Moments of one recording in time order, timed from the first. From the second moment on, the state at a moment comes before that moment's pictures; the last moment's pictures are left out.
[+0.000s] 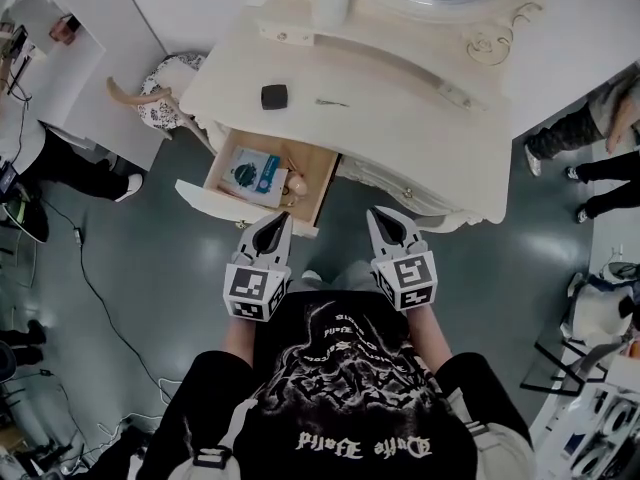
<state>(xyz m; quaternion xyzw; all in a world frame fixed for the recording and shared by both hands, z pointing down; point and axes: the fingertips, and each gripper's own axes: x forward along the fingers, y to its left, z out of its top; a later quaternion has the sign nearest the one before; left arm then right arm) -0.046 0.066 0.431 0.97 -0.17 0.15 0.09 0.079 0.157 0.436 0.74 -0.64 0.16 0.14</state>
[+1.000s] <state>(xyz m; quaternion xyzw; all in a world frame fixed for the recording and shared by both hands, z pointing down) -0.035 0.014 0.436 0.95 -0.23 0.14 0.12 0.114 0.083 0.438 0.69 -0.69 0.17 0.13</state>
